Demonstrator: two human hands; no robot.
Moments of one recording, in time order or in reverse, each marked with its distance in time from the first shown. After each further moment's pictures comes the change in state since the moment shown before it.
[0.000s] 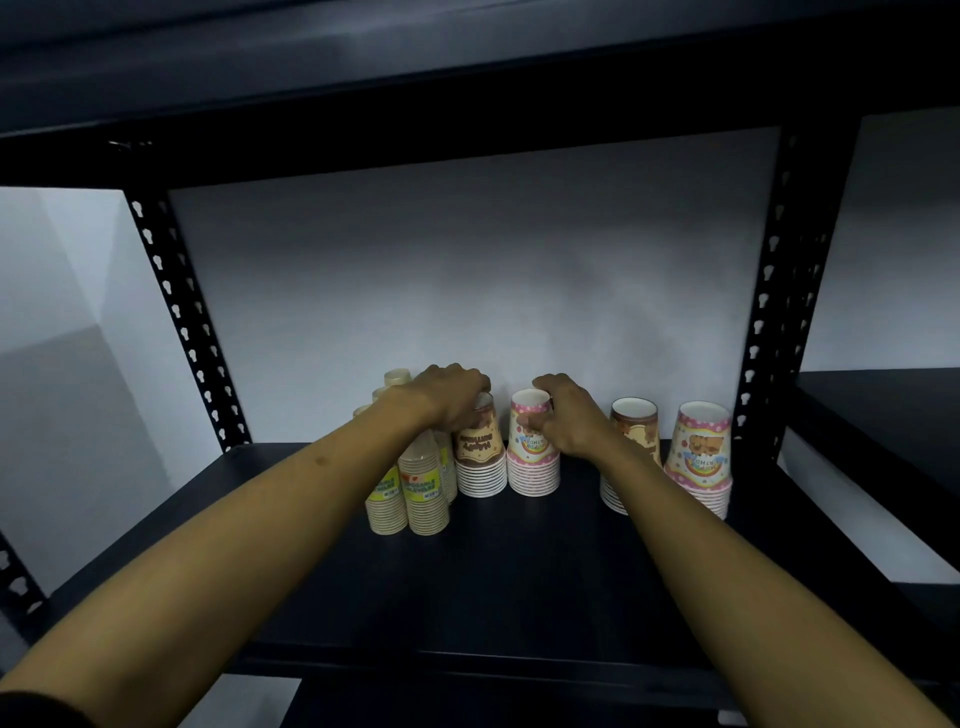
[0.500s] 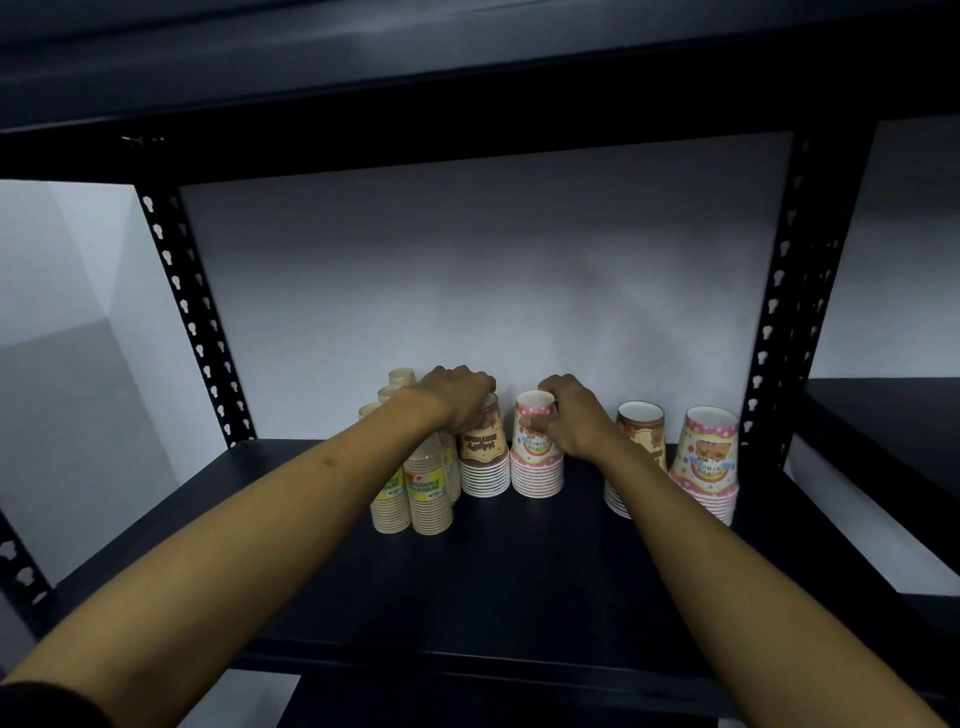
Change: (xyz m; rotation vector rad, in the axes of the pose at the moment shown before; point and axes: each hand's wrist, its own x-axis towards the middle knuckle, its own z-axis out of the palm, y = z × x) left_hand 0.001 0.004 0.002 0.032 -0.009 -0.049; right_hand 0.005 0.001 0.002 -0.019 0.024 -0.010
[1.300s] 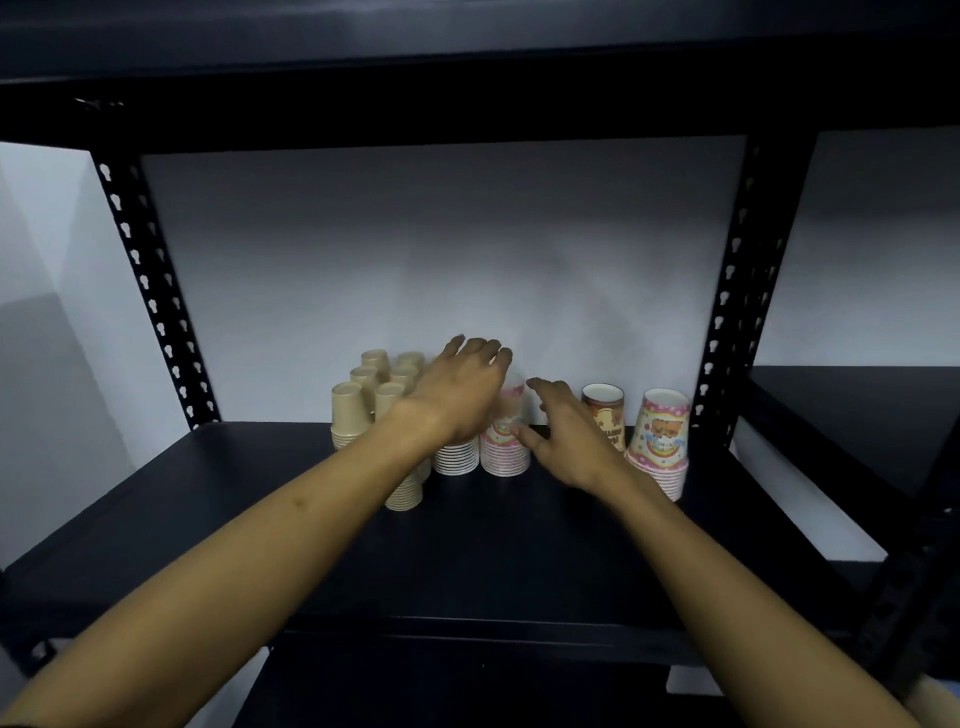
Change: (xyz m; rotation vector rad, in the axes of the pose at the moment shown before) left_hand -0.034 0.052 -0.004 0.120 0.436 0.149; right_hand -0.076 0.005 -0.012 -0.051 0.104 -0.196
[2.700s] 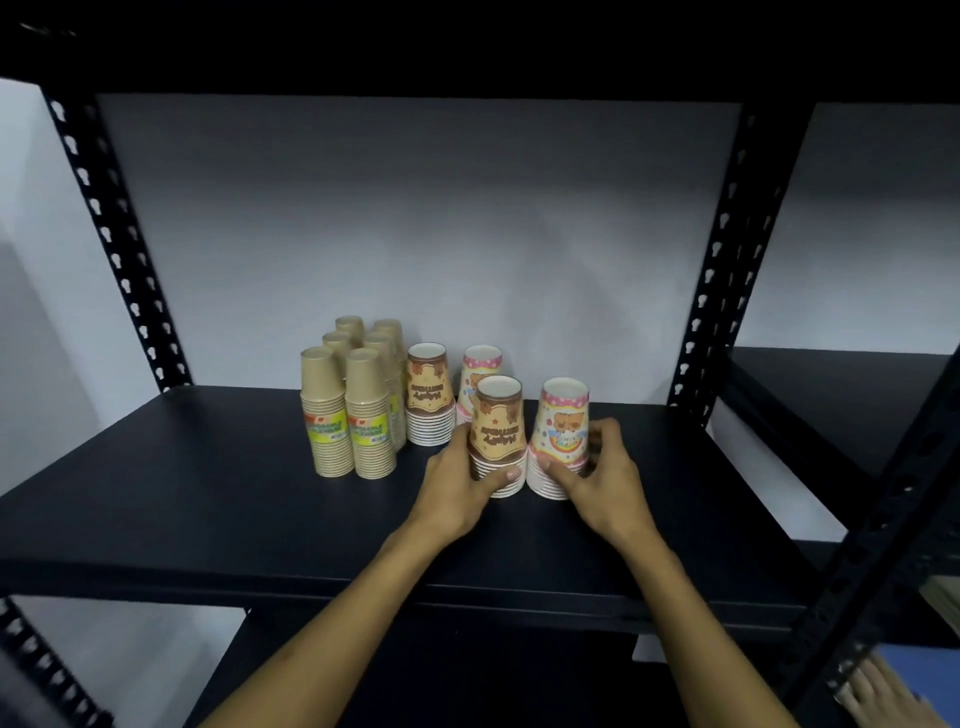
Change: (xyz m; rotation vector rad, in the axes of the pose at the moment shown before) left_hand -0.083 0.099 0.084 -1.191 0.068 -0.592; right_hand -0.080 0.068 0.012 0.357 0.219 0.332
